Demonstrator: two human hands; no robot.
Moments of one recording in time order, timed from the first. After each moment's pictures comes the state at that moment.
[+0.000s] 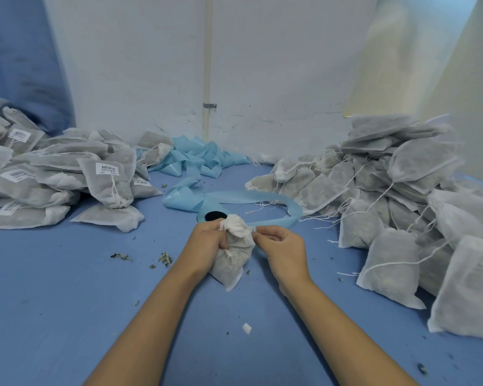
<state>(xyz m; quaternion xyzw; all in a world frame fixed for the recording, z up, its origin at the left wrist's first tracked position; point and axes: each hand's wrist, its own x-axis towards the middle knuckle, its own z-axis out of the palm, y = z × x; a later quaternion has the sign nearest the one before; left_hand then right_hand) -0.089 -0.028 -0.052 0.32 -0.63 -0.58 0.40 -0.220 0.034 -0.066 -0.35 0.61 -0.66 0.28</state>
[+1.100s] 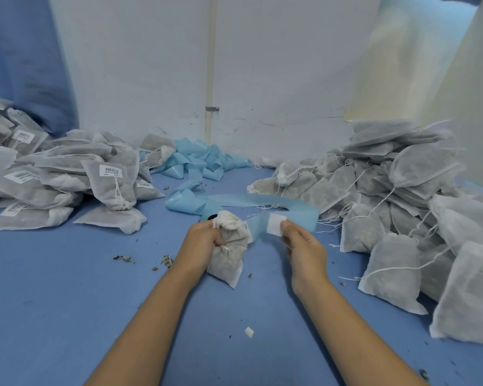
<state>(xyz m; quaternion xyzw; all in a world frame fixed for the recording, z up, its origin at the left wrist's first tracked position) -0.083 -0.035 -0.048 0.40 -0.55 -0.60 0.42 -0.234 0.039 -0.054 -0.16 0.55 -0.76 0.30</state>
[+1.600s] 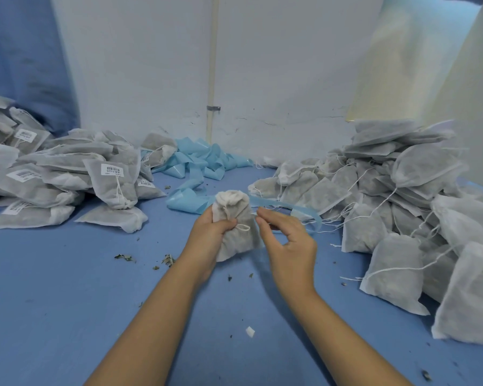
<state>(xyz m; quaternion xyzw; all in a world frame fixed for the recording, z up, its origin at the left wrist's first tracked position) -0.096 -0.031 -0.039 0.30 -0.50 -0.67 0.46 -0.200 0.048 -0.047 -0.50 0.55 -0.66 -0.04</state>
